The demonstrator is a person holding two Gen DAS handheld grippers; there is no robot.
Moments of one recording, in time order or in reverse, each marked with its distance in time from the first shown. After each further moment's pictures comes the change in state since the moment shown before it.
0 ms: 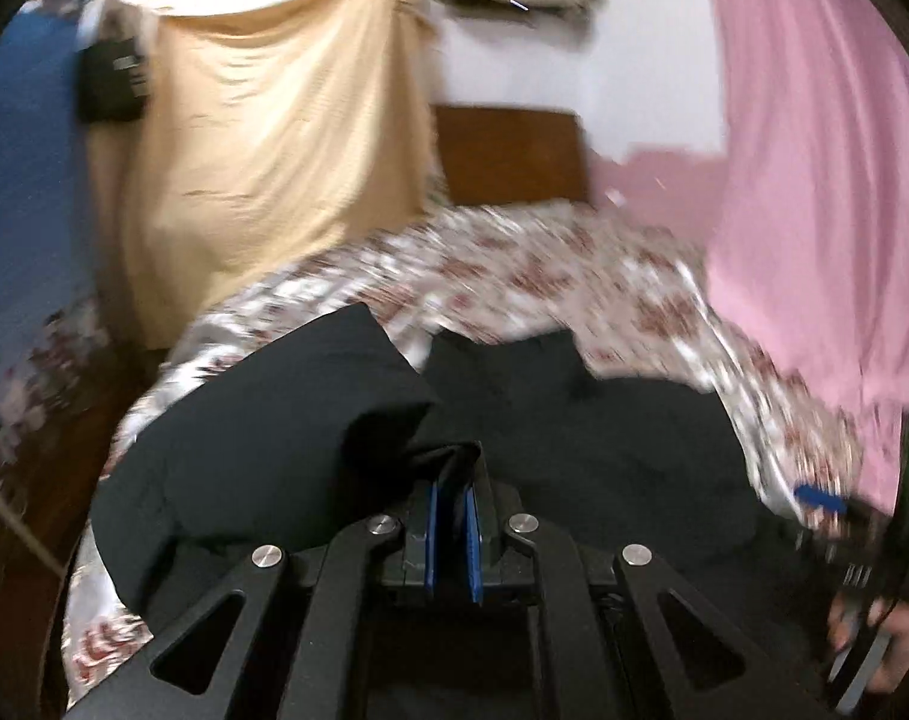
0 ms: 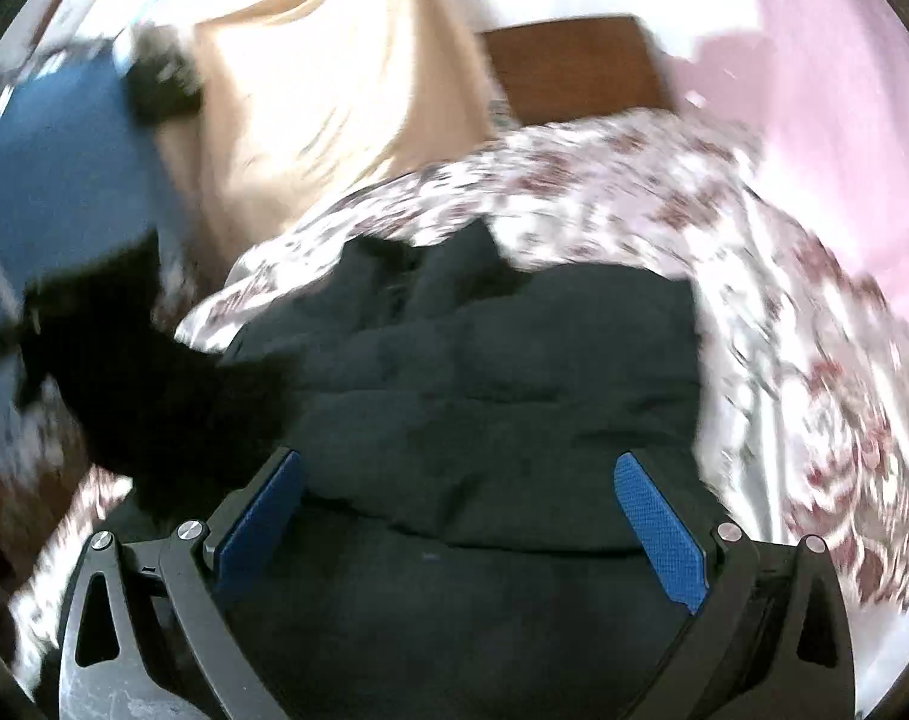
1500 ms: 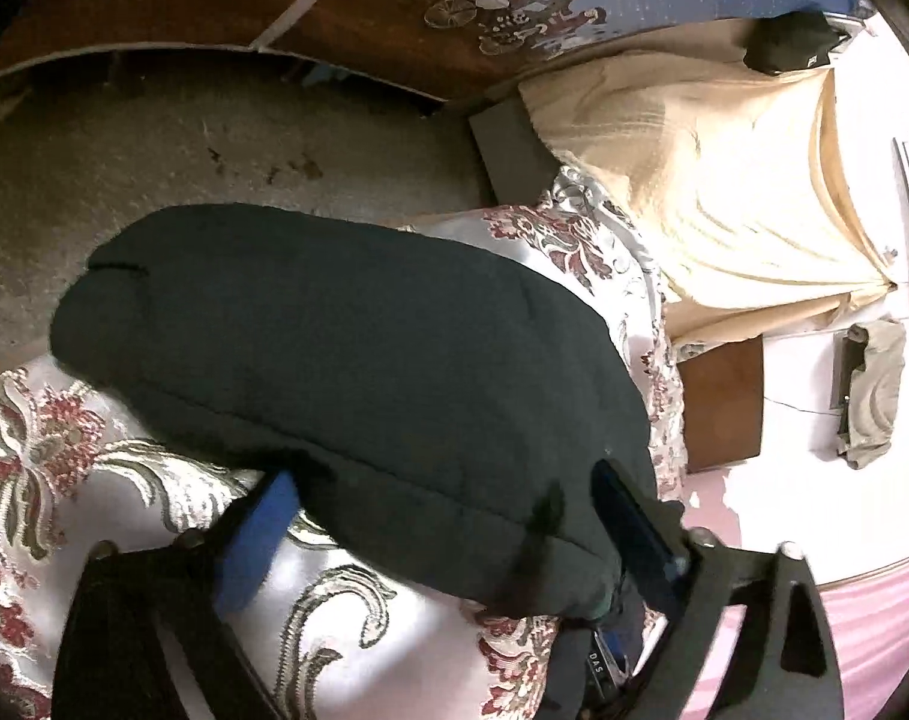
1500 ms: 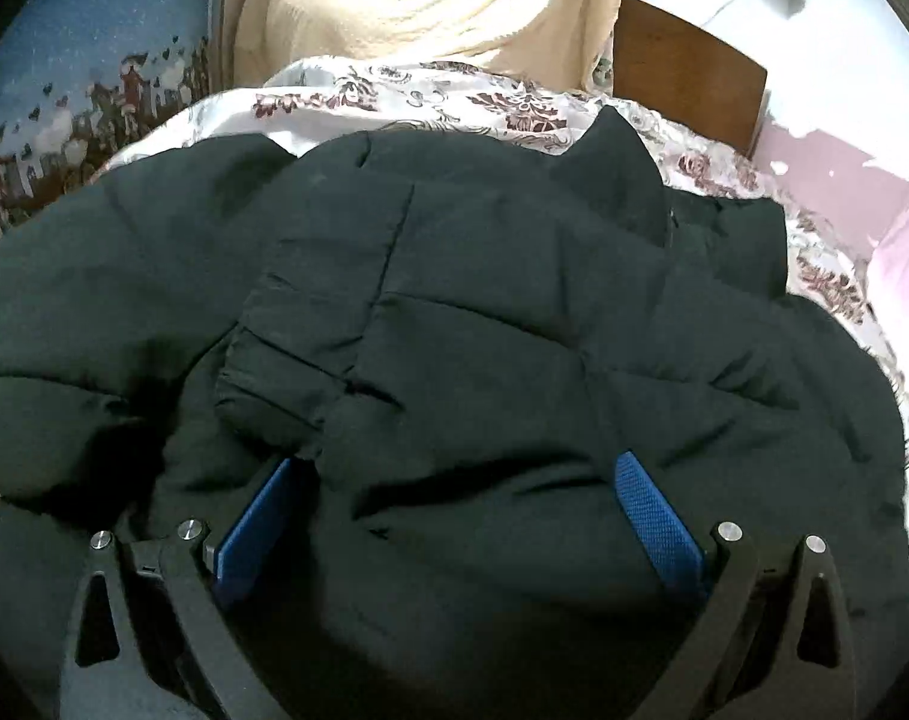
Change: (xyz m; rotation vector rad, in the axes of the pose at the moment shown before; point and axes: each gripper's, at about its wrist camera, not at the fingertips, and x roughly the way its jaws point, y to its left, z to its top) left arm -0.047 0.379 -0.282 -1.408 0.120 -0.025; right arm 0.183 0.280 -0.071 -0.434 0.190 -0.273
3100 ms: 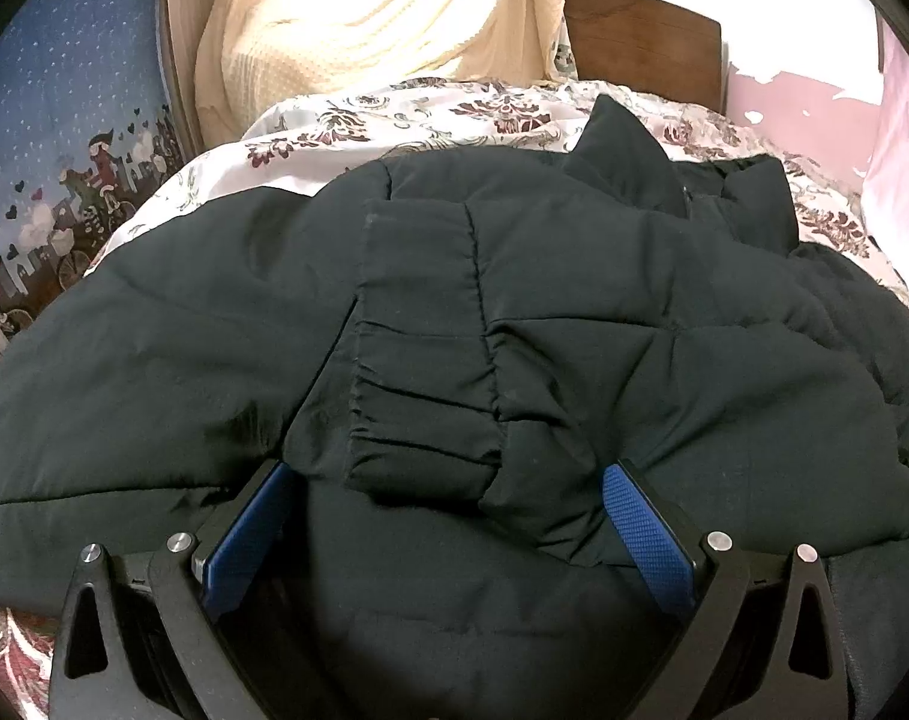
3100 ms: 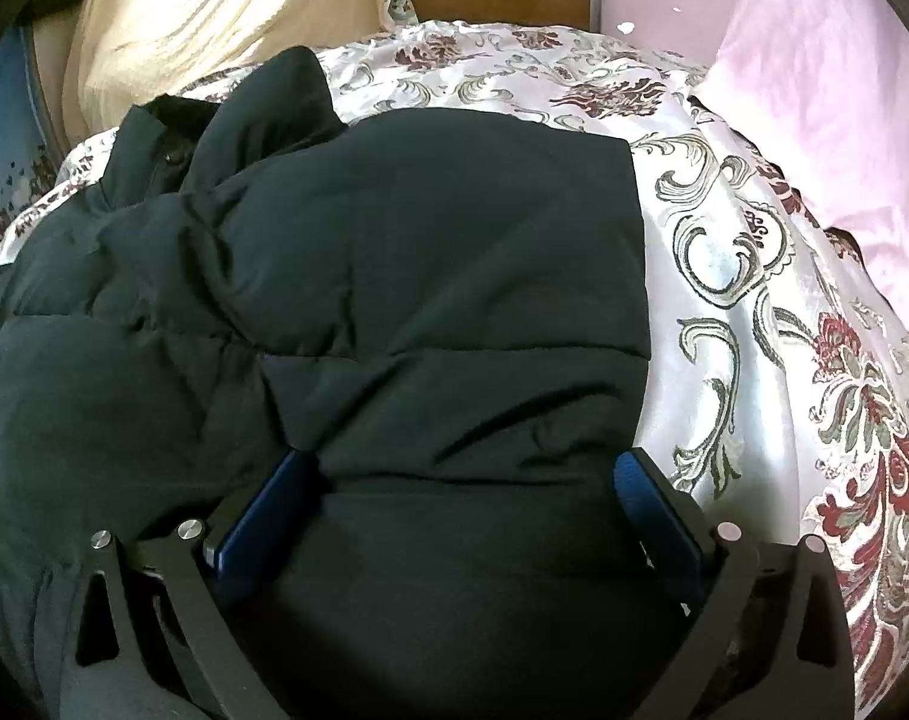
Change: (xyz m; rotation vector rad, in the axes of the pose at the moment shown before) left arm 0.198 -0.234 -0.267 1.147 -0.070 0.366; right arm 0.037 -0.319 -0.078 0.336 0.112 -0.025
